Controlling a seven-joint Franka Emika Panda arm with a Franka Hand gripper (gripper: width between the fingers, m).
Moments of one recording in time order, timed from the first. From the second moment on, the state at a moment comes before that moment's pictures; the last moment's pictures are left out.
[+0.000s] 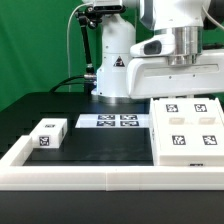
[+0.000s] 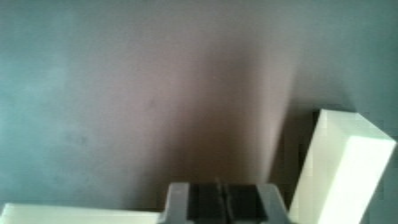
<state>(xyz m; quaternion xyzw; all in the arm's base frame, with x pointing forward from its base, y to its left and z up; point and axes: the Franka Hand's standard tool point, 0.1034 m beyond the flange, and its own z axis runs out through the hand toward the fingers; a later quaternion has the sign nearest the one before) 0.507 0.090 0.073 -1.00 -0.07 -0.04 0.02</state>
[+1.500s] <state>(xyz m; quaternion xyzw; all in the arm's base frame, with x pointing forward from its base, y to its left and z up) 0.516 0.088 0.114 -1.00 -0.07 -0.04 0.03</state>
